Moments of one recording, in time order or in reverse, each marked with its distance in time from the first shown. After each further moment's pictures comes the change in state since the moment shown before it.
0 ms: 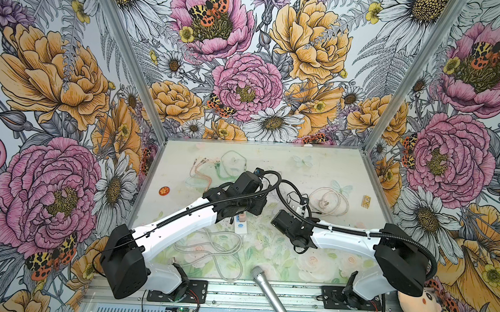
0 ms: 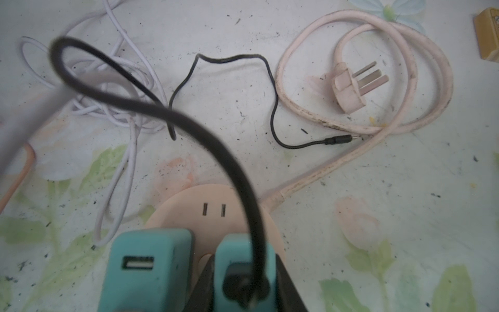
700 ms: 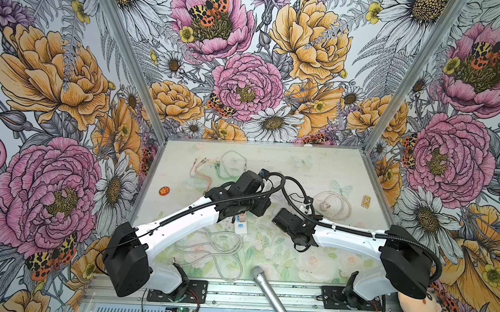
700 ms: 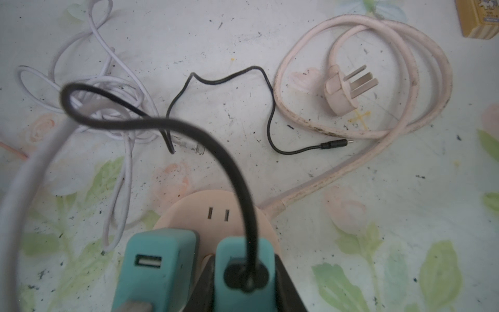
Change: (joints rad) left arm -0.004 0.019 0.006 0.032 0.069 0.074; right arm -0.019 -0.021 0.046 -0.097 -0.013 0.094
